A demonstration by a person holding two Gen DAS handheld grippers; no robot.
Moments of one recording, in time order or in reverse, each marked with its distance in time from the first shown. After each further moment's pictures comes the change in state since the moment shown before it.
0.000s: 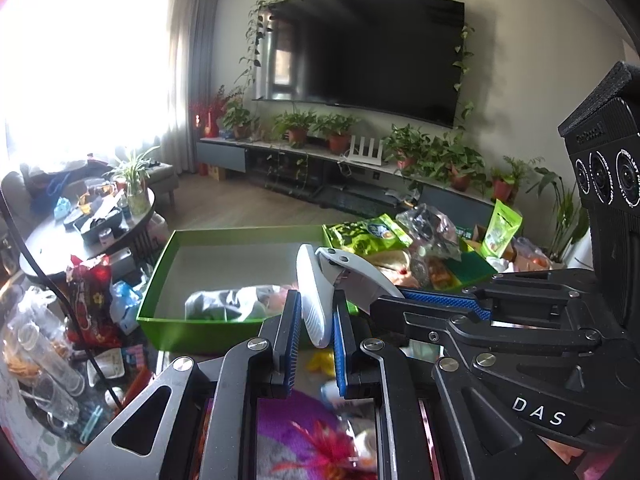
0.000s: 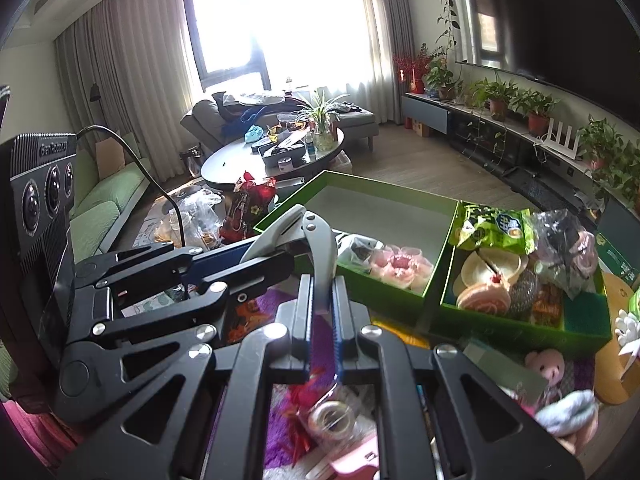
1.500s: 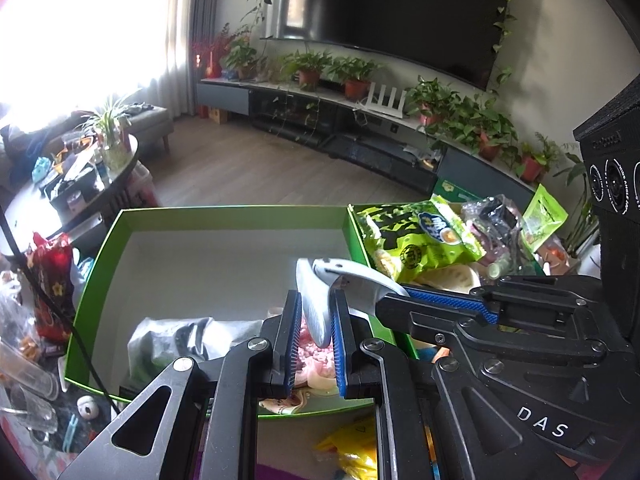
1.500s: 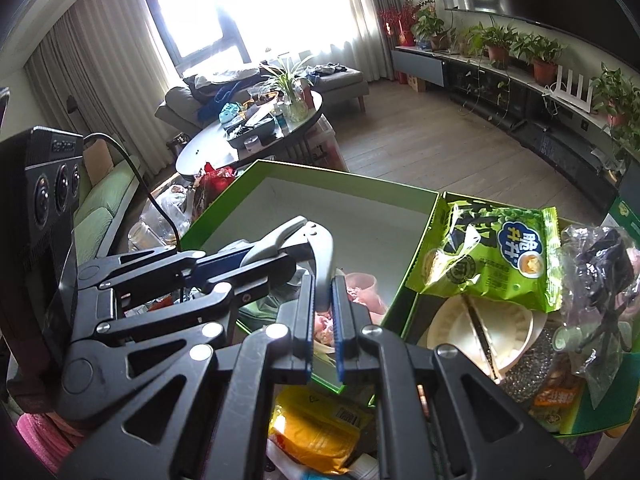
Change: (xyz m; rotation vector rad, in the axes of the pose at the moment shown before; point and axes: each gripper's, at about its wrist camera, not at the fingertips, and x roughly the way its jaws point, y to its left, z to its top) left arm 0.159 0.017 0.035 -0.070 0.223 0.010; right arm 0.115 -0.104 0.045 0.104 0.148 0.045
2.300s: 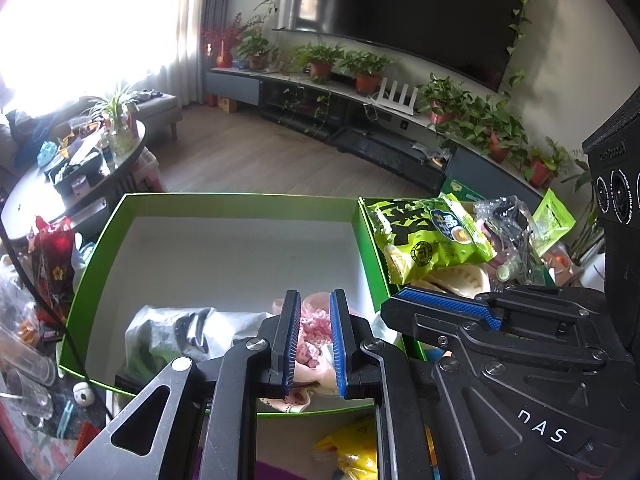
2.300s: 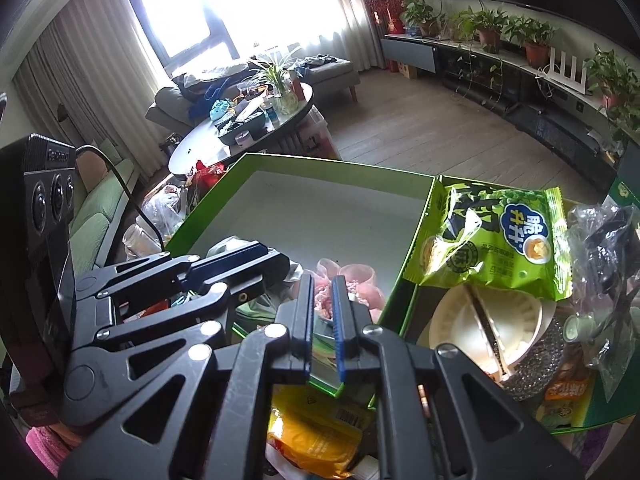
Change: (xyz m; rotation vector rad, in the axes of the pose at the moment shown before) left arm 0.005 0.004 -0.002 -0.043 0.024 0.017; right arm 0.011 -0.005 0.001 0.047 0.025 -0.008
